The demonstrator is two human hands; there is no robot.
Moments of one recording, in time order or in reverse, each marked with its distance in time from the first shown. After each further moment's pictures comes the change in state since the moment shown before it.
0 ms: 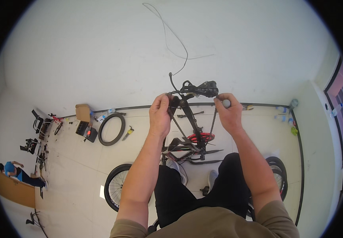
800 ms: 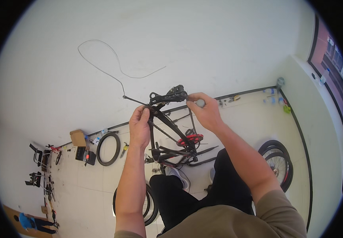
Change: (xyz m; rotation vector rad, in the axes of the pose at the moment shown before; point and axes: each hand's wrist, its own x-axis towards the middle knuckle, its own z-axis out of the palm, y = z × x) left_hand 0.003 0.016 0.011 0.219 -0.152 -0.073; right_hand 0.001 -0.016 -0.014 0.000 -0.077 0.068
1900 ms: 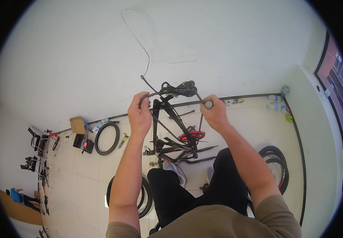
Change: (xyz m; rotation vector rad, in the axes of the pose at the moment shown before) left_hand 0.003 0.014 -0.008 0.660 0.203 0.299; right_hand -0.009 0.037 -0.001 -0.214 0.041 -0.015
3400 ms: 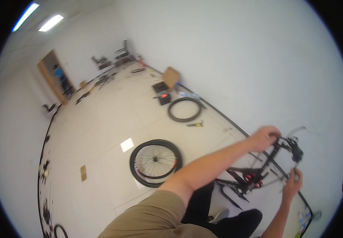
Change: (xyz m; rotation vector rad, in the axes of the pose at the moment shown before) left_hand 0.012 -0.019 0.023 -0.219 -0.193 0.029; right_hand 0.027 0.061 -0.027 -0.038 -0.015 -0.165
